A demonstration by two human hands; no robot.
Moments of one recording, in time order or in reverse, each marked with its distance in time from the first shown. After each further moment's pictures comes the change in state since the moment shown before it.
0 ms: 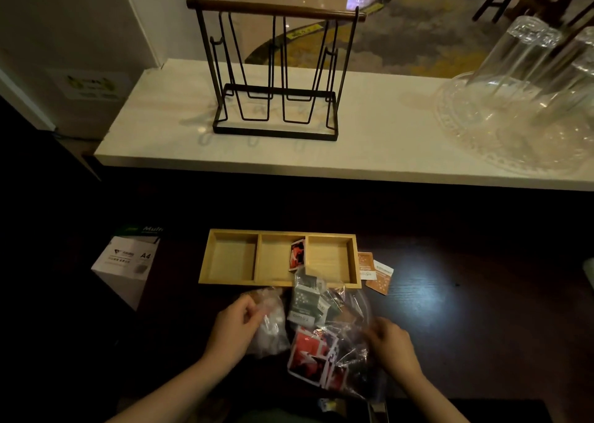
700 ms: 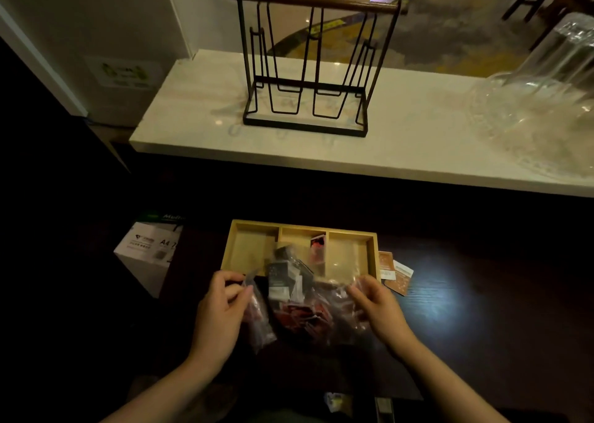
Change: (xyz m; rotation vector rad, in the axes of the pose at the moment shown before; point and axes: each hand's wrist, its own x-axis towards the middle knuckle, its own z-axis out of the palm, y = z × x) left_hand -0.027 0.007 -0.047 -0.362 0.202 -0.009; right_hand 0.006 -0.079 -0.002 0.452 -0.110 -0.294
